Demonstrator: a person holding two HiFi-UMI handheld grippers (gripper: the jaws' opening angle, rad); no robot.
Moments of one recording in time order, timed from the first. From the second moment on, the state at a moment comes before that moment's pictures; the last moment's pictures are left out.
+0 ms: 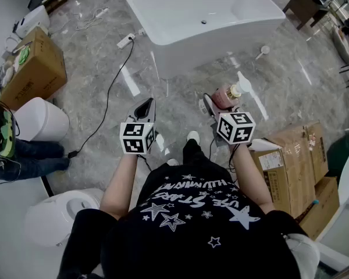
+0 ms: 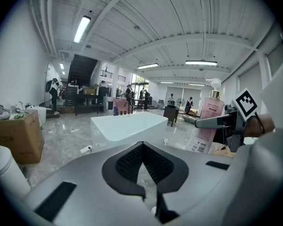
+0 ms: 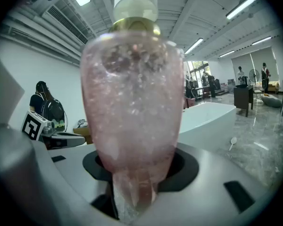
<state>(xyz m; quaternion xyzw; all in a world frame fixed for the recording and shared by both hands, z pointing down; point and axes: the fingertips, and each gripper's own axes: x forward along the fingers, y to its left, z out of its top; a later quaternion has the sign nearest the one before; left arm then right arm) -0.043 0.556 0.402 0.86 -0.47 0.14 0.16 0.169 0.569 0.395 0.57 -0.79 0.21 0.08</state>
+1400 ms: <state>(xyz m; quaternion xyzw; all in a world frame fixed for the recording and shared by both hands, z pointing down) -0.076 0.434 0.427 0.83 -0.51 0.16 0.17 0.172 0.409 0.438 0.55 -0.80 0.24 0.08</state>
